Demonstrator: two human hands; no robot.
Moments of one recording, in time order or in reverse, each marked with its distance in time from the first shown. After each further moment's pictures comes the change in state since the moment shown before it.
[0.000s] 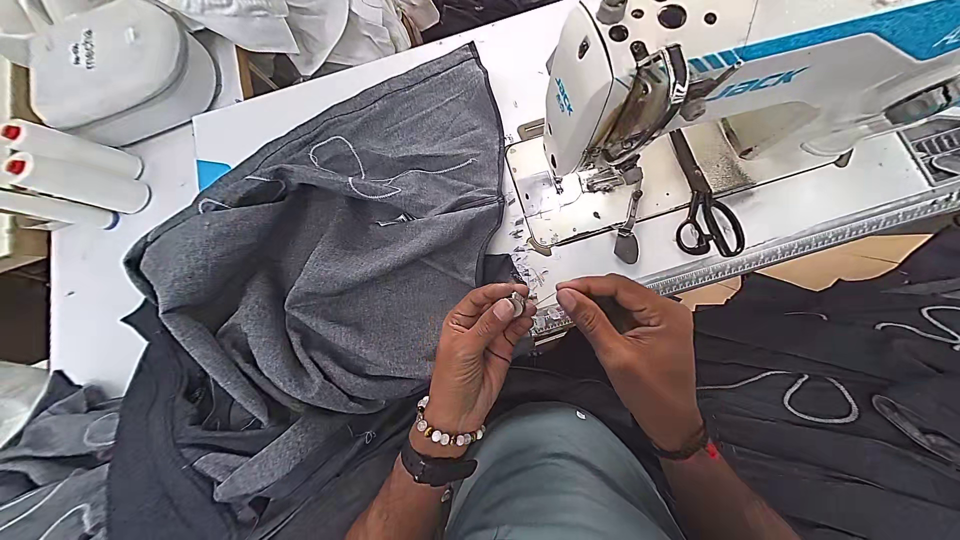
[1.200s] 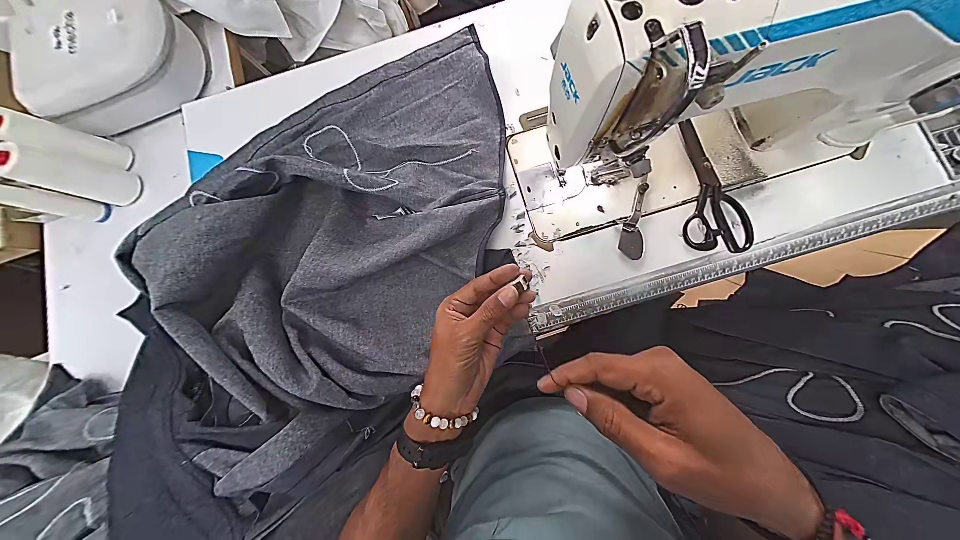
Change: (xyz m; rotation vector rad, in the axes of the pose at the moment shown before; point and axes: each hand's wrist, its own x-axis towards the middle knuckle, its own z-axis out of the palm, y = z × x) left_hand 0.012 0.005 -0.003 0.225 0.086 -0.006; right_hand -0.016 -0.021 -0.041 -0.012 -0.686 0.029
